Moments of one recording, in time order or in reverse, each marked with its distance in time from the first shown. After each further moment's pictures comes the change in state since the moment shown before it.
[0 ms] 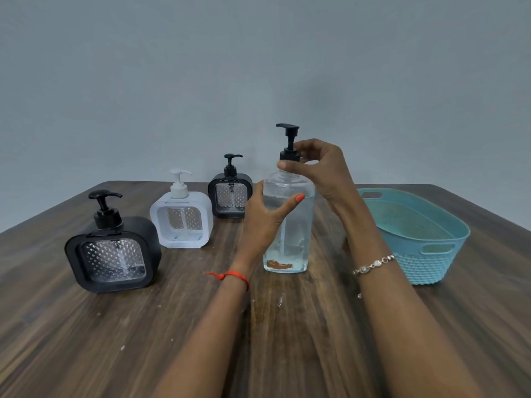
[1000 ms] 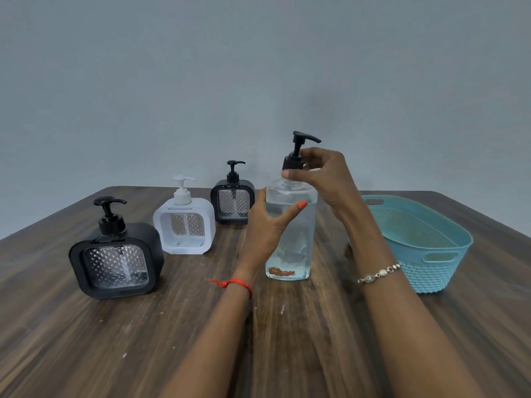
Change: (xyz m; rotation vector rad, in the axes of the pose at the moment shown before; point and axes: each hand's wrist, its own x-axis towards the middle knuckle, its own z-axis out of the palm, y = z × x) left_hand -0.001 0.001 0.000 0.003 0.000 0.009; right_hand -0.004 -0.011 0.000 -0.061 -0.008 0.009
